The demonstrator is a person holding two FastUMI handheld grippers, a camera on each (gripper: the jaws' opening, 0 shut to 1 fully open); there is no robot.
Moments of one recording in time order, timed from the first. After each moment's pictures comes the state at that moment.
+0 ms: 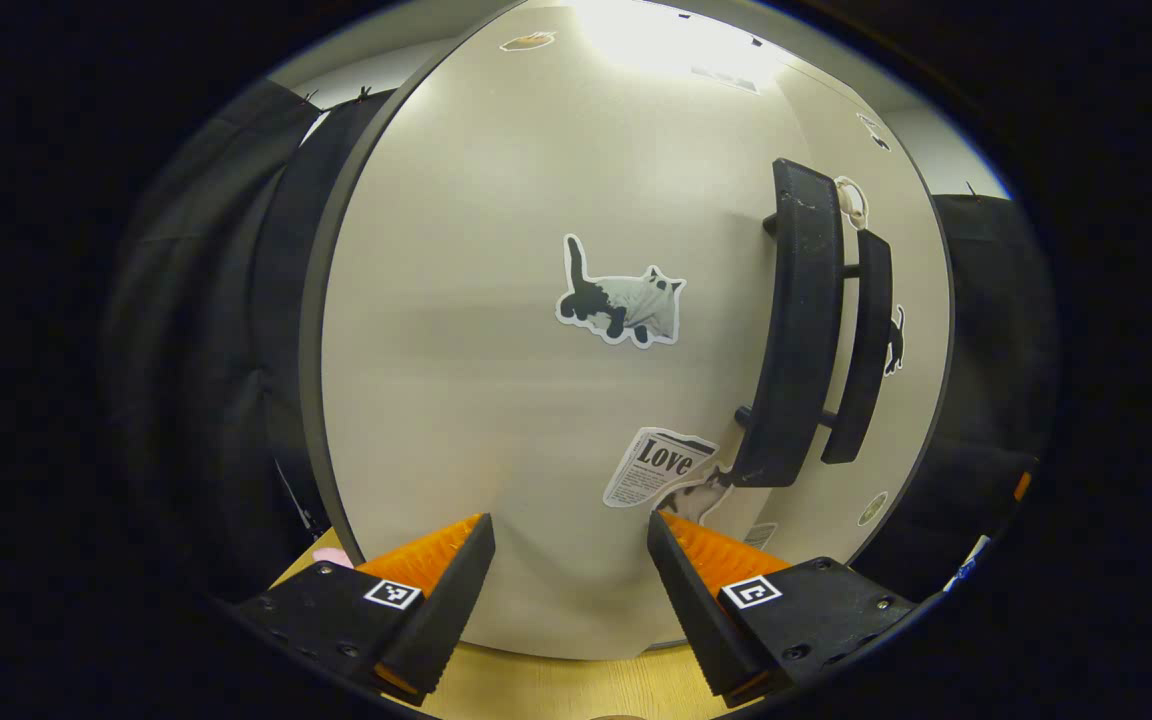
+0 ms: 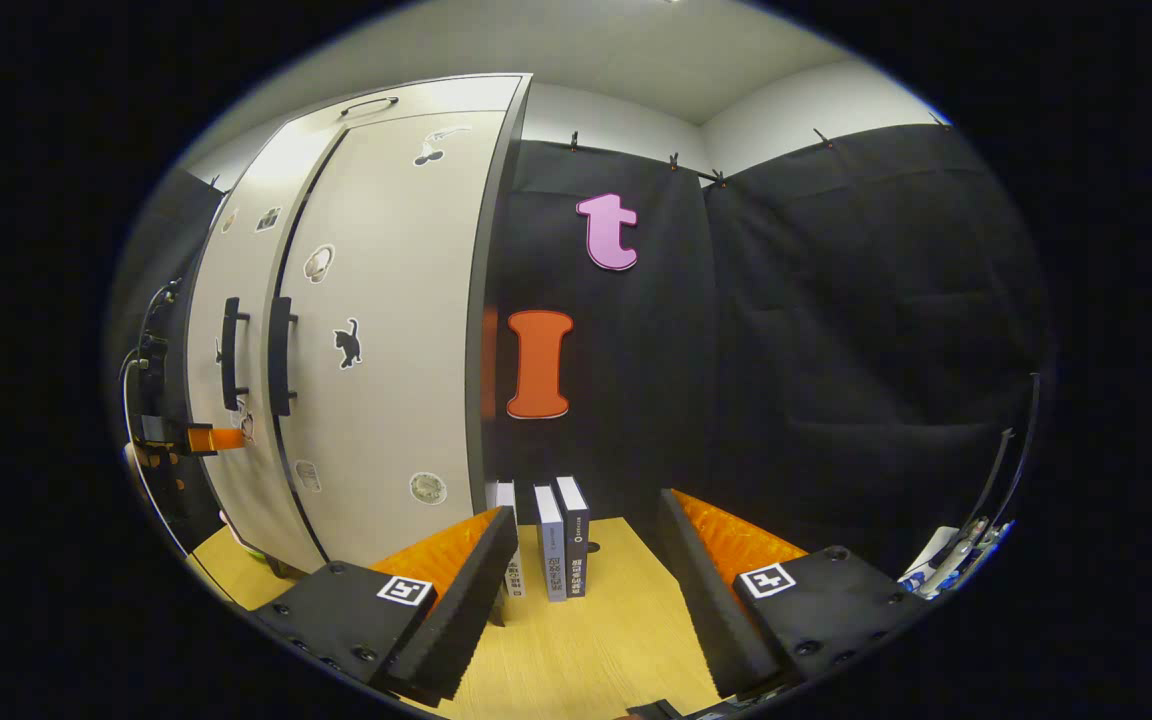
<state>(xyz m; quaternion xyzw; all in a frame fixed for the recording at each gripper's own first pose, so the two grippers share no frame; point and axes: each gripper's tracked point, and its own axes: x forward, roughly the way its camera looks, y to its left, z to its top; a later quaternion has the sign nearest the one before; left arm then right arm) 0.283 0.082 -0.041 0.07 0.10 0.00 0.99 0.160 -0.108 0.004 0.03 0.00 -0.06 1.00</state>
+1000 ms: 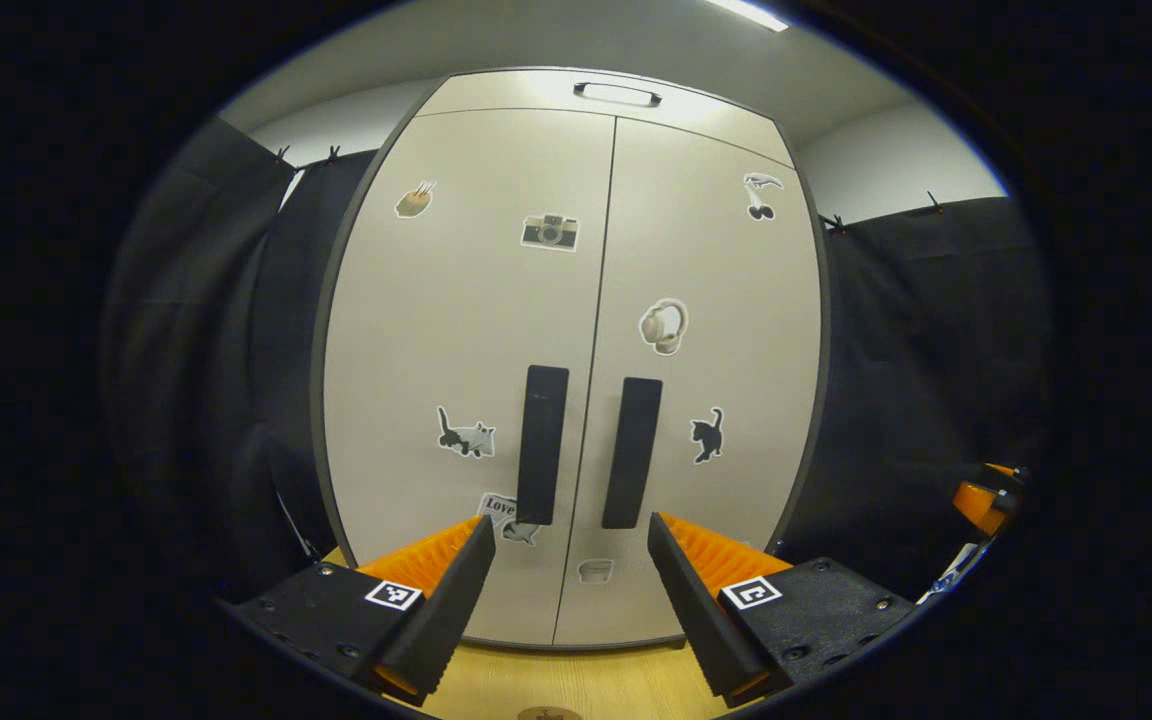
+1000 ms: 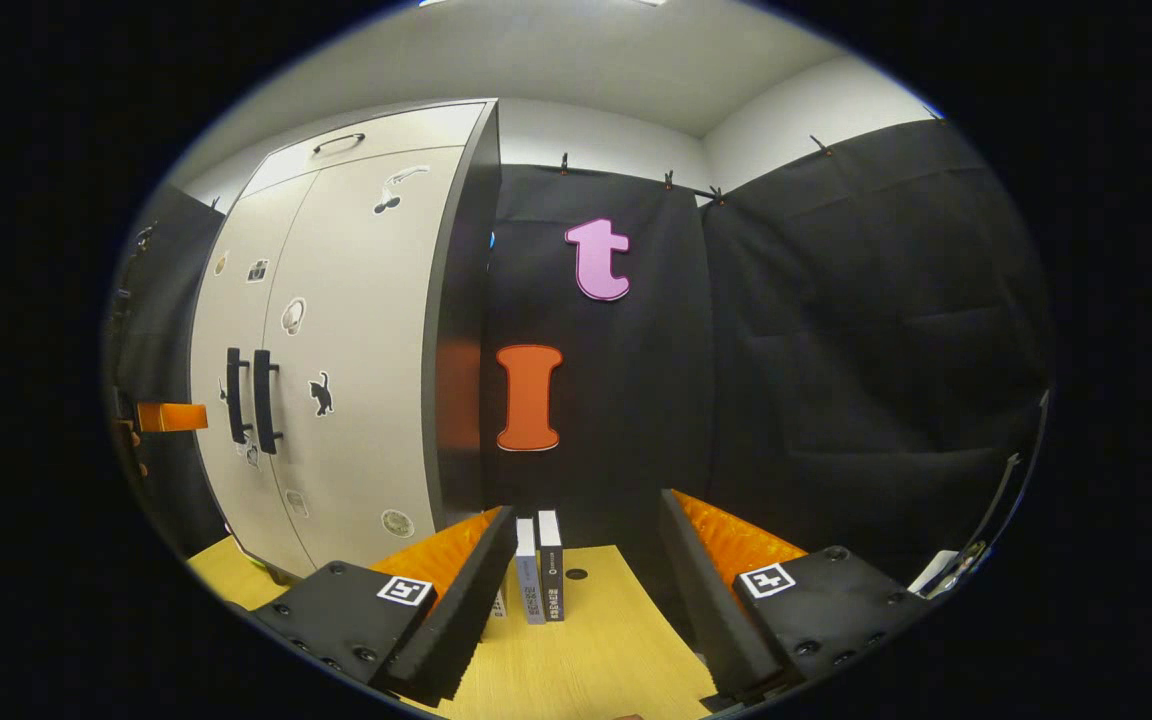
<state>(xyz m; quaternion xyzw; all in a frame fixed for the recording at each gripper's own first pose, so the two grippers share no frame) 0.177 -0.047 0.056 0.09 0.04 -0.02 0.99 0.160 -0.175 0.058 0.03 -0.04 -0.02 1.00</state>
